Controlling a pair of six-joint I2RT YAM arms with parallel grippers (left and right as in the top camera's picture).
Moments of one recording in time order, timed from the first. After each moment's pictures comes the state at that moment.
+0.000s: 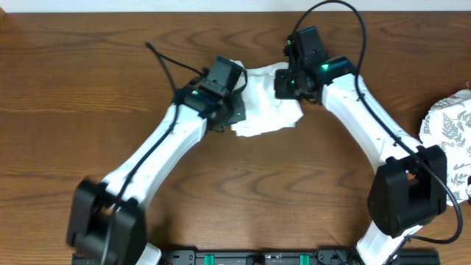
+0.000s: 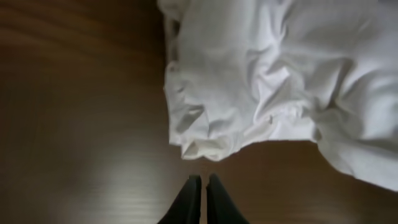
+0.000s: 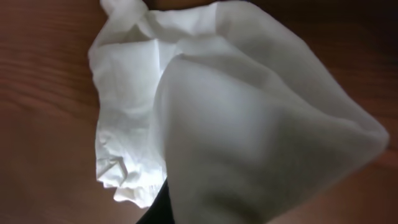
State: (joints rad) left arm -0.49 1.66 1.32 -0.78 0.01 -0.66; right arm 0.38 1.88 1.54 -0.75 -0.10 0.38
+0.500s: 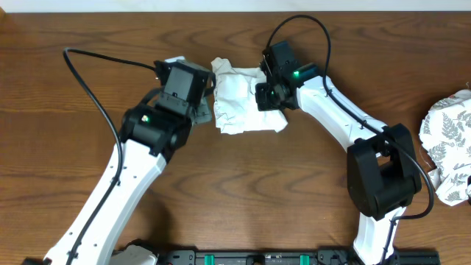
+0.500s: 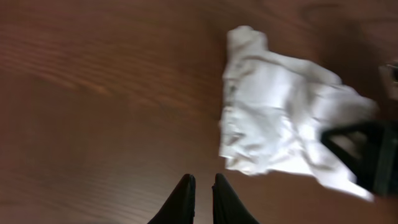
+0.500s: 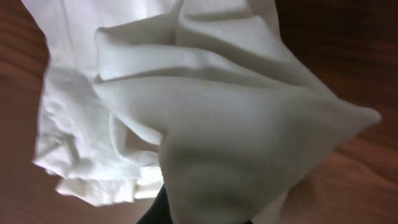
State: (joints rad) left arm -0.43 1.38 1.32 -0.92 -0.29 -0.59; right arm 0.45 2.03 1.54 -0.72 -0.13 0.34
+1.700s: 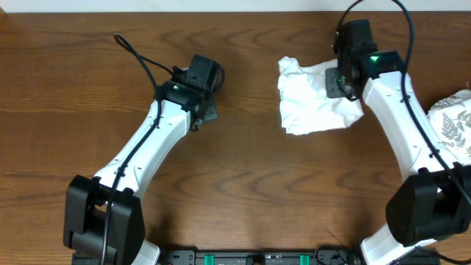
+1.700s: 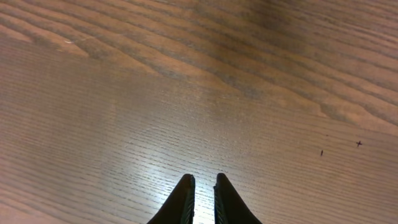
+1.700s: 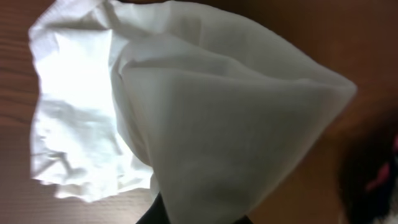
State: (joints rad) left arm -0.38 1.69 1.30 -0.85 -0.22 -0.58; right arm 0.19 1.78 1.54 -0.92 0.21 0.09
